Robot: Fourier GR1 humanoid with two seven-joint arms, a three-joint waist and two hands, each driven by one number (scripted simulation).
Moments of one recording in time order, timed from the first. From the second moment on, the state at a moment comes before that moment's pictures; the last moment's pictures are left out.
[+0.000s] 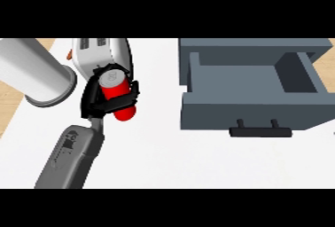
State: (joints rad) left arm -0.45 0.10 -0.07 -1.24 0.14 0.18 -0.12; right arm 0.34 -0.02 -0.26 -2.20 -0.11 0.20 0.06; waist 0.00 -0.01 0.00
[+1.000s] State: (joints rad) left arm -1.00 0.00 -0.21 -1.18 0.04 0.45 0.29; right arm 0.28 -0.04 -0.30 -2.19 -0.15 0.22 0.11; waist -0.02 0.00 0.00
